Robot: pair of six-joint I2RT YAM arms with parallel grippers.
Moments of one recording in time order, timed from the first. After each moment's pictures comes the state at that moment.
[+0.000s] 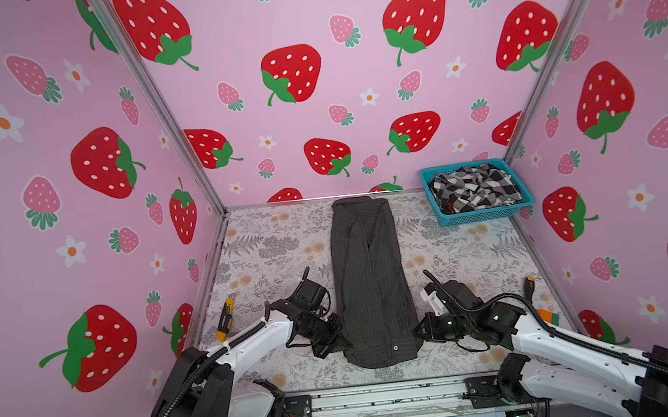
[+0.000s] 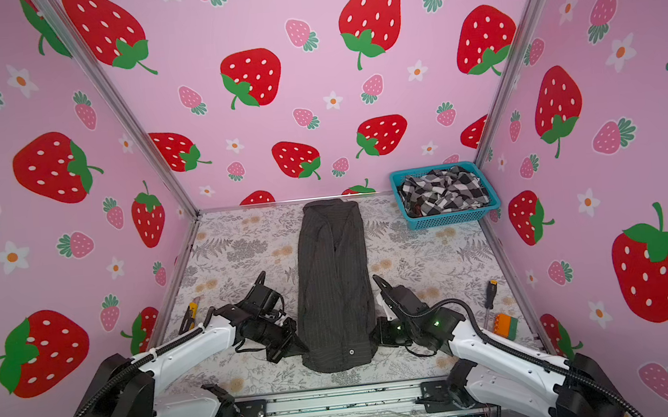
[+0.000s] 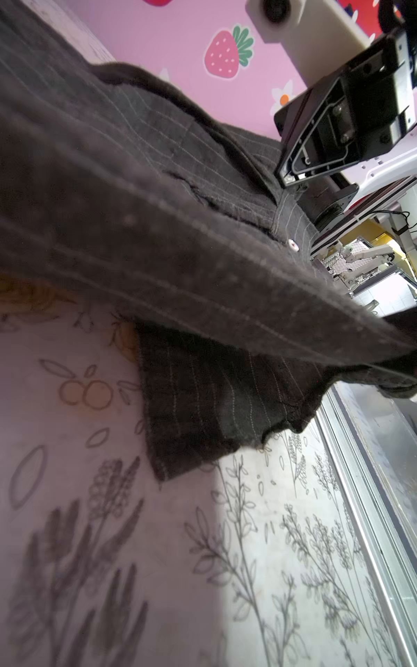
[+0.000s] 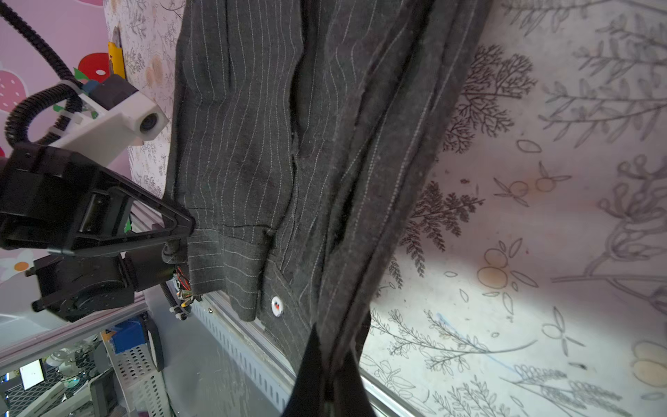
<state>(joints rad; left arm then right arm) -0.52 1.28 0.61 -0.62 0.73 -1.07 0.88 0.93 0.49 -0.47 -0.33 0.86</state>
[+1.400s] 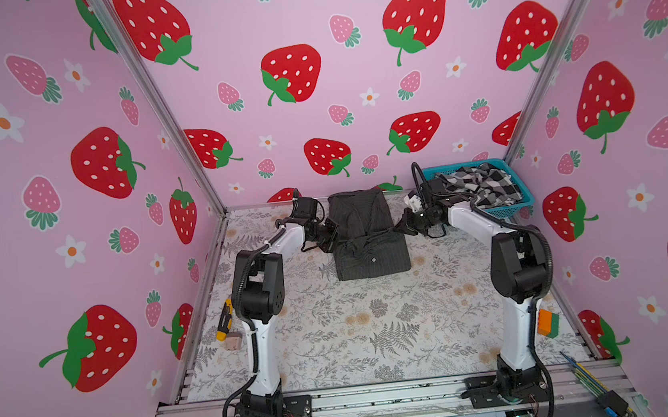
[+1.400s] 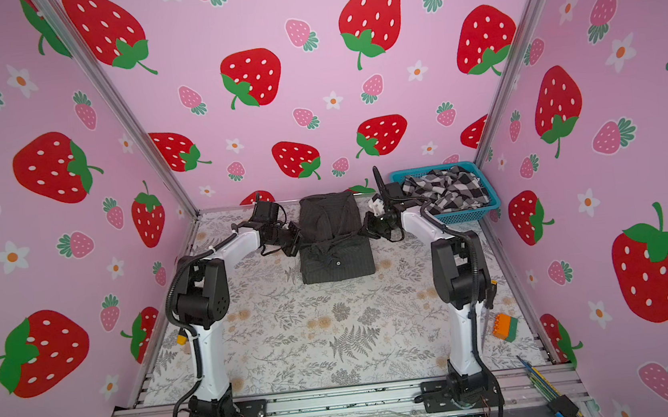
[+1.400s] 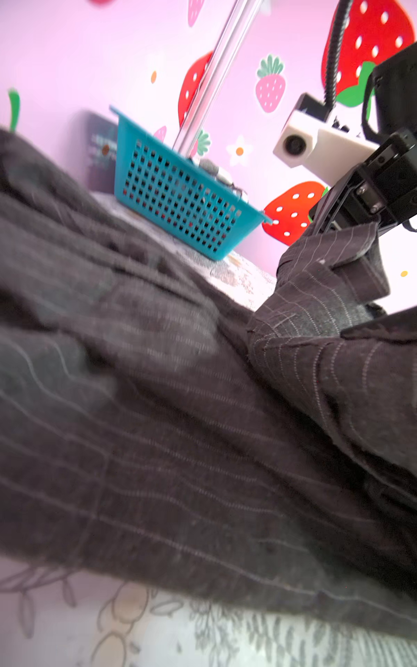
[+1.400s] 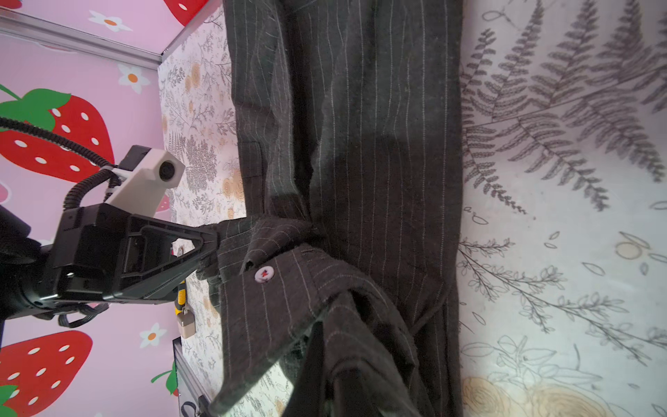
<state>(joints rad) -0.23 2.16 1.68 -0.48 0.73 -1.12 0.35 2.08 1.70 -0.59 -0.59 0.48</state>
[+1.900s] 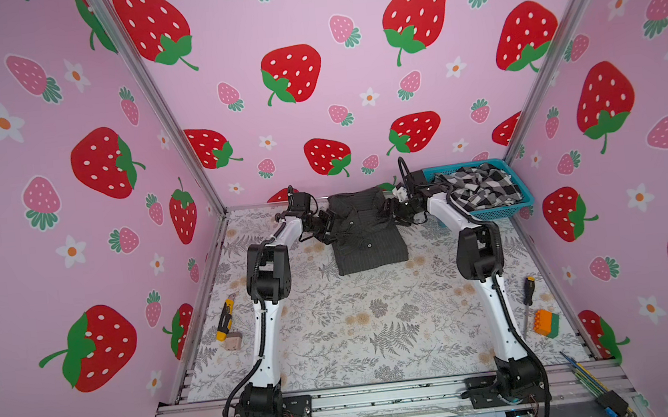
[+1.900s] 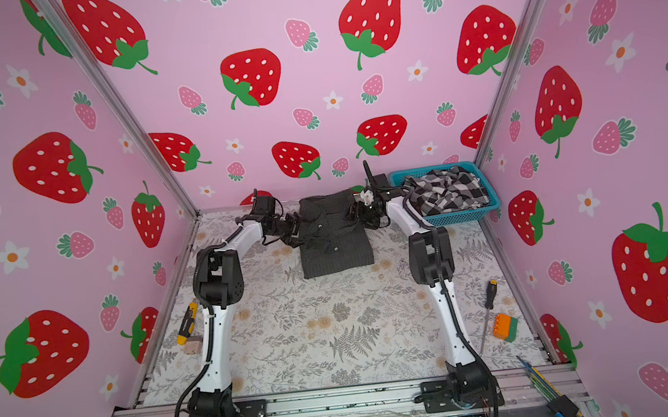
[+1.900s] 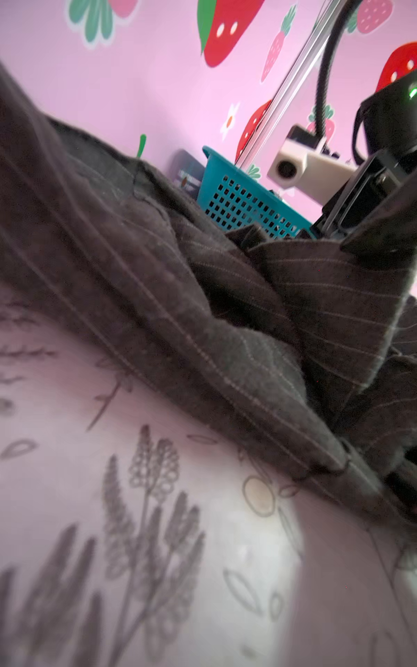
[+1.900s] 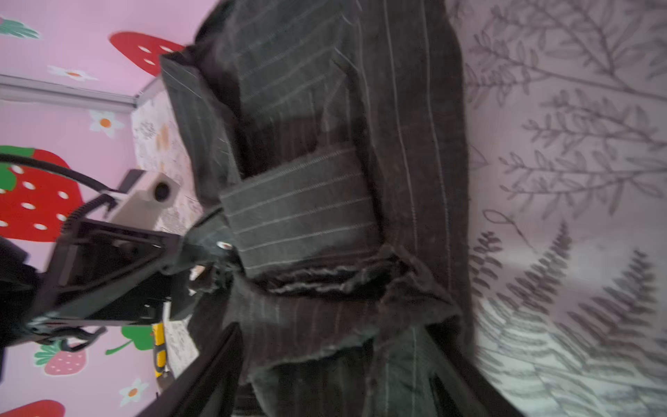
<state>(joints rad) -0.15 2.53 2.14 -0.56 0.78 -1.13 0.34 2.57 2.34 -0.77 -0.57 0.48</state>
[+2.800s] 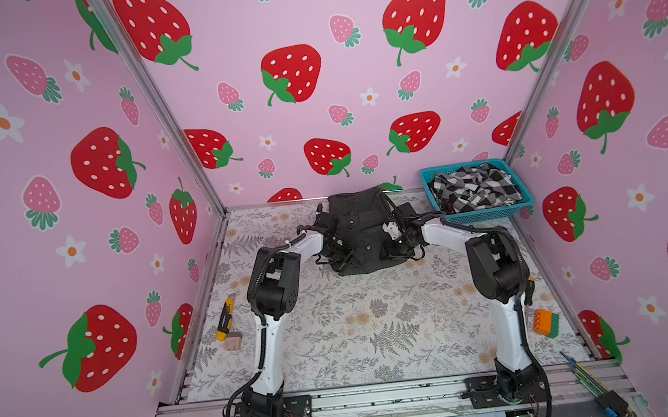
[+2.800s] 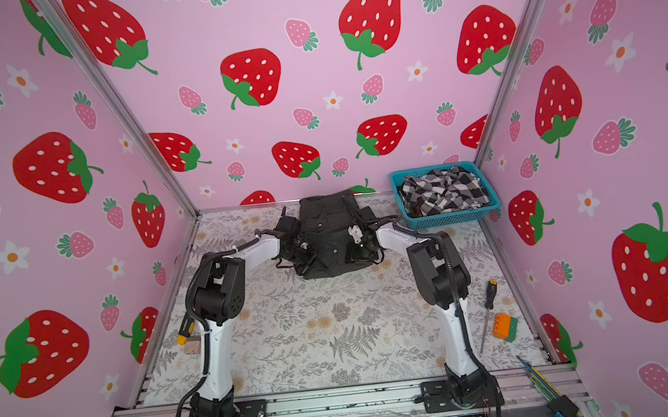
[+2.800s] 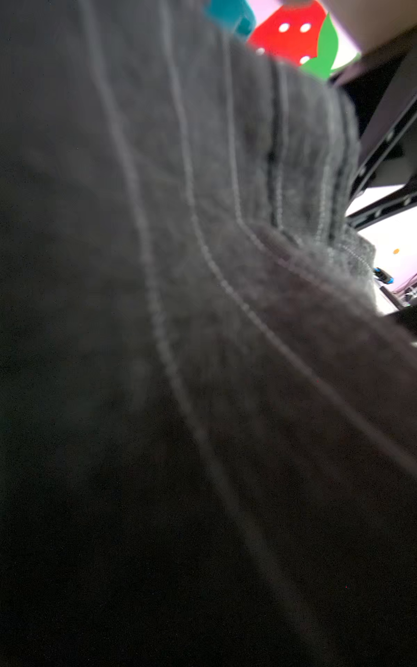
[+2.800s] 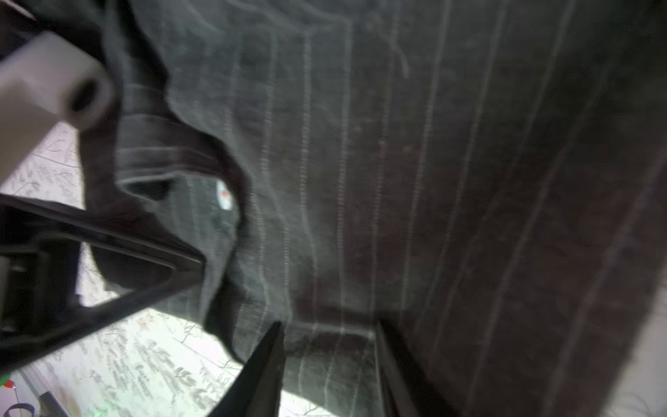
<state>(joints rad) -0.35 2.25 1.64 -0.64 0.65 -0.87 0.52 2.14 1.54 -0.55 -0.37 0.31</state>
